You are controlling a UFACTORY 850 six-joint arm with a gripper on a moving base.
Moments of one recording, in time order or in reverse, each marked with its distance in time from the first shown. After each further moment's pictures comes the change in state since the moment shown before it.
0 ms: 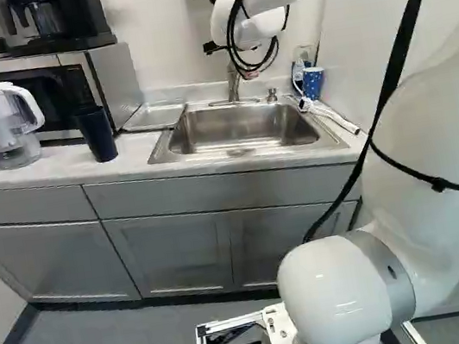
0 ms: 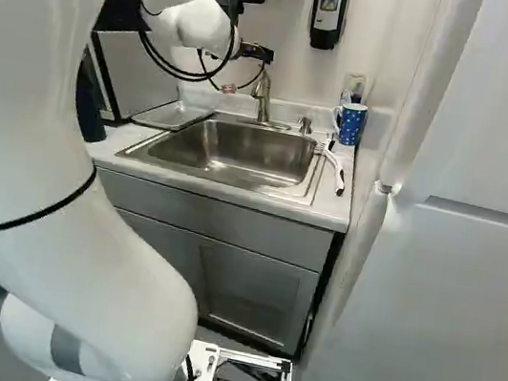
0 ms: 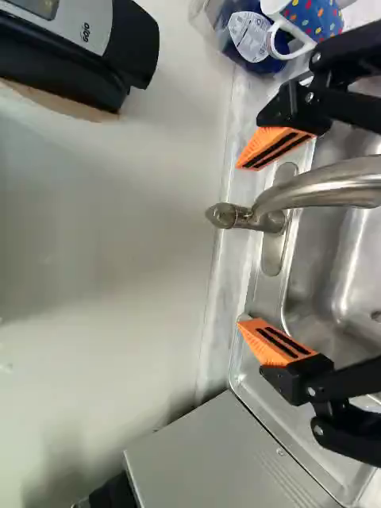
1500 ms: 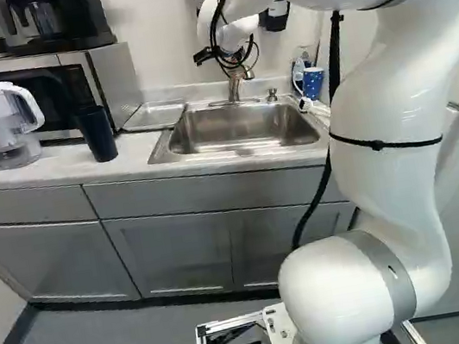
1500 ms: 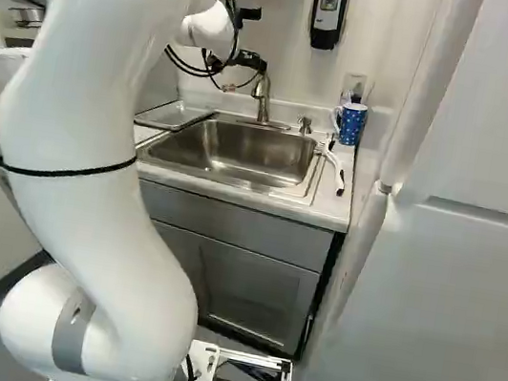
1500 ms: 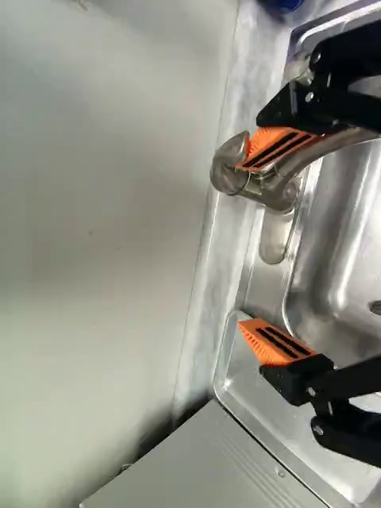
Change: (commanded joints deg) arm 2.3 -14.9 -15.8 0.0 -9.5 0.0
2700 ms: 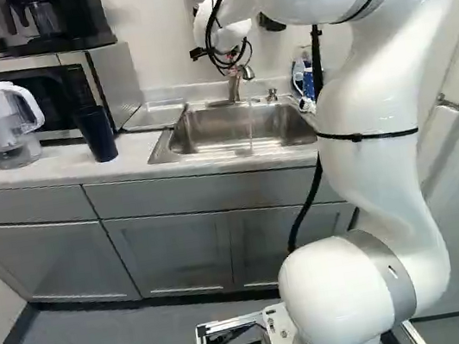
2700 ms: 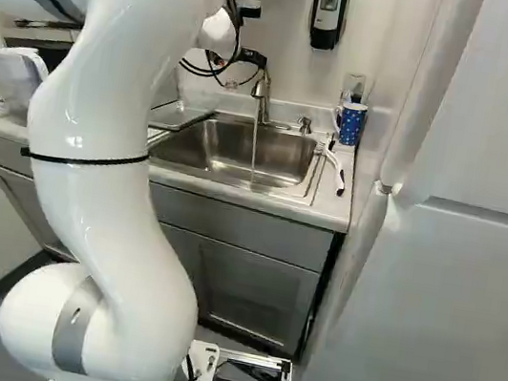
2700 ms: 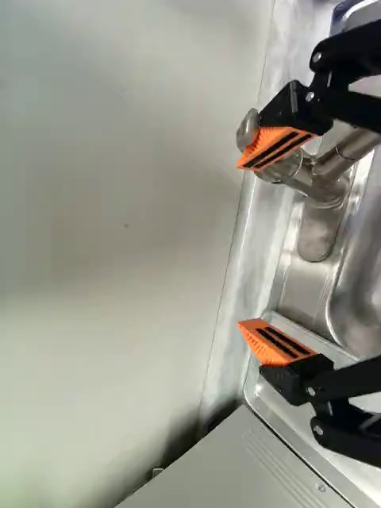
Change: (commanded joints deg) arm 0.3 -4.6 -5.2 0.0 3.8 0.0
